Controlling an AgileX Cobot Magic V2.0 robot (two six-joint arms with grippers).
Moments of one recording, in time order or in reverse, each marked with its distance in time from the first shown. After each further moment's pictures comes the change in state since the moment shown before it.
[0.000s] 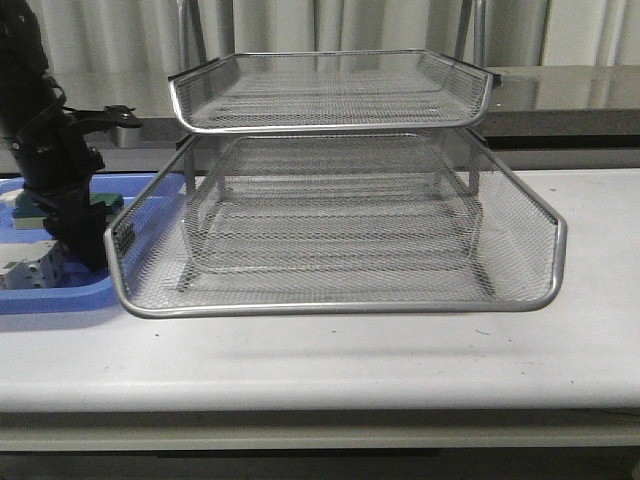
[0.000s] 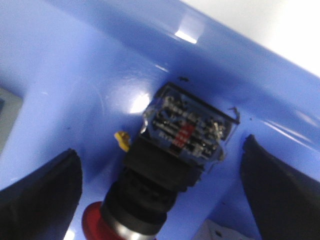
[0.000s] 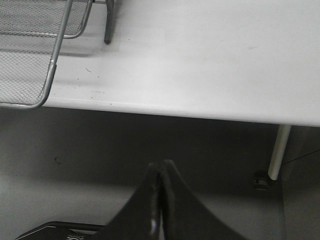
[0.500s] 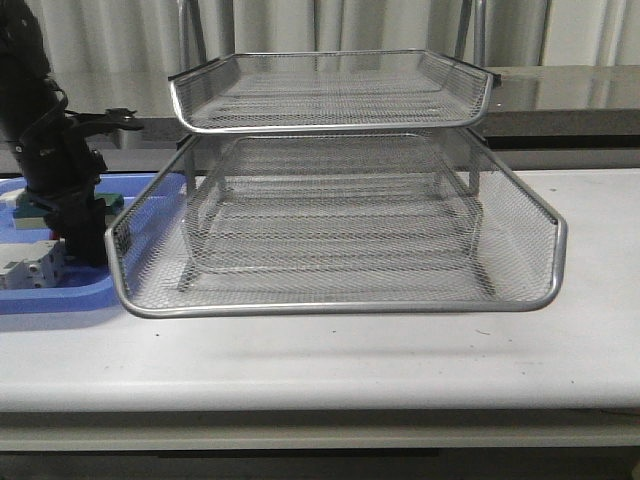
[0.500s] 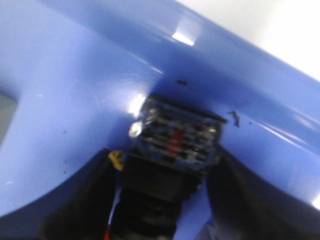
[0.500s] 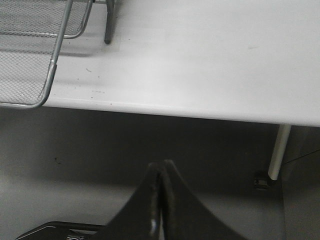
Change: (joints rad) left arm 0.000 0.009 -0.006 -0.008 0.000 0.000; right arm 0.000 0.000 0.000 0.000 0.000 0.000
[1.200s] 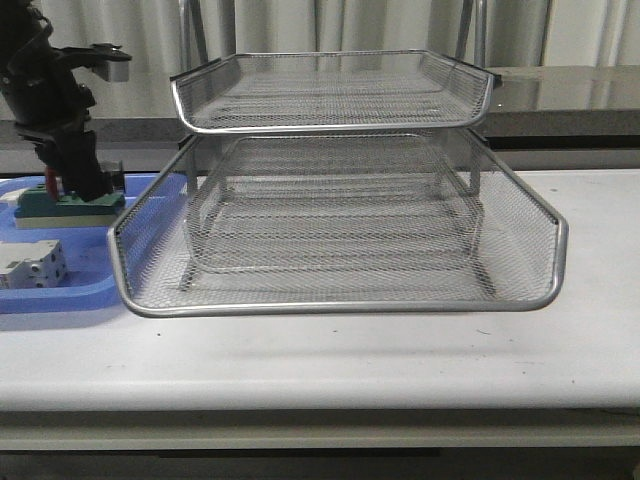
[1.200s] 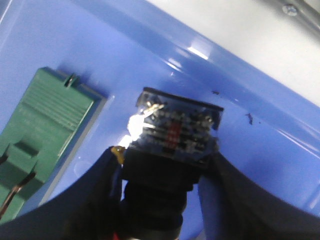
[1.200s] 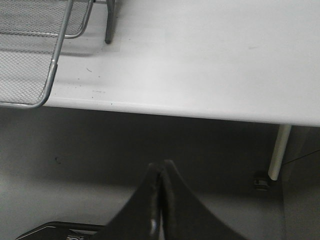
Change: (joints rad) left arm 0.032 -0.006 -0.229 -0.004 0.174 -0.080; right arm 0.000 0.000 0.000 0.000 0.000 0.000
